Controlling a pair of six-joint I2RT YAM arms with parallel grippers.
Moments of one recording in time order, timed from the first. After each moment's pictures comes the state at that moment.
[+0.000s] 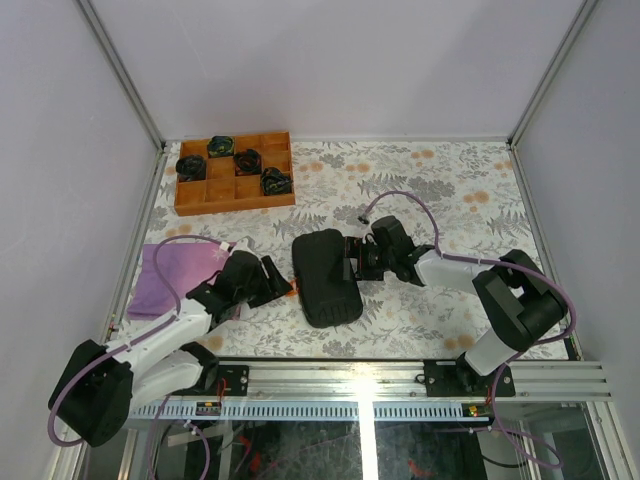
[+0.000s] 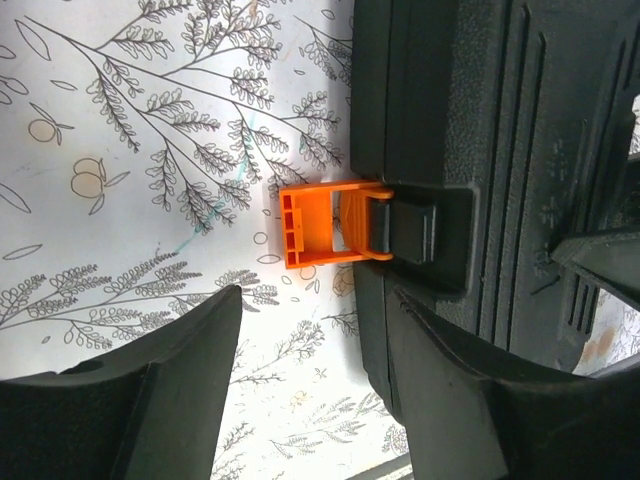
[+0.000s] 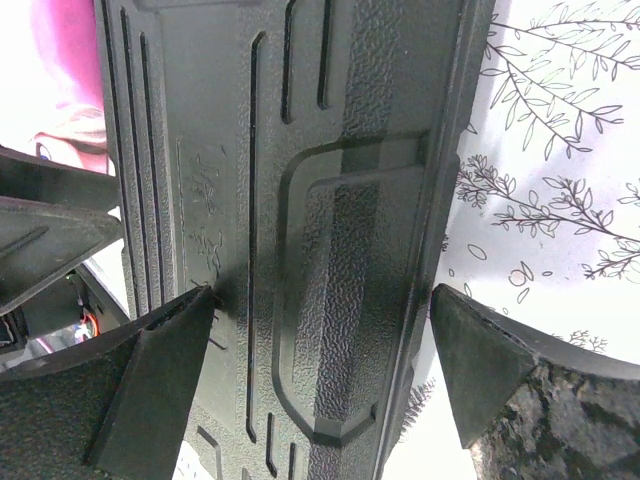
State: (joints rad) left arm -0.55 1.02 0.38 -0.15 0.02 -0.89; right arm 0.63 1.61 0.74 0.07 -0.37 0.63
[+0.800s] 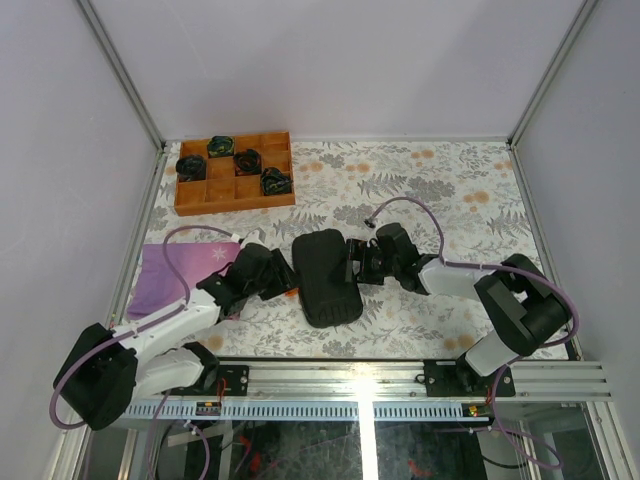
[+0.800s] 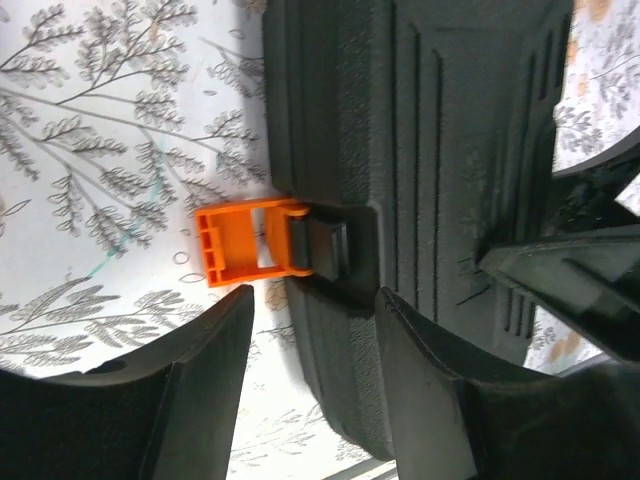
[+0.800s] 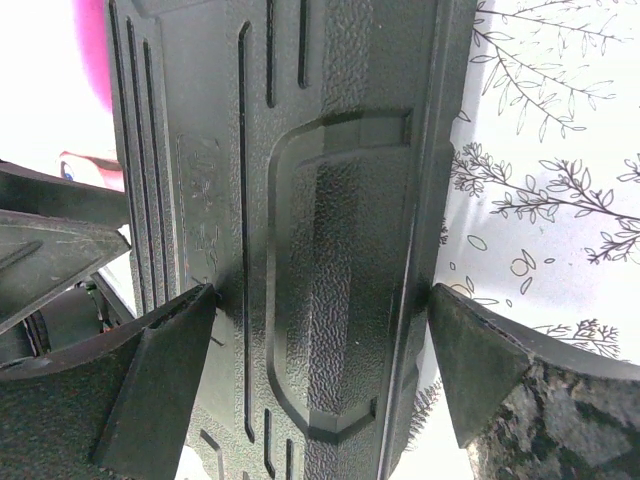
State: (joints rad) left arm -0.63 1.09 0.48 -0.16 -0.03 -0.93; right arm 0.63 1.58 0.64 0.21 -0.36 0.72
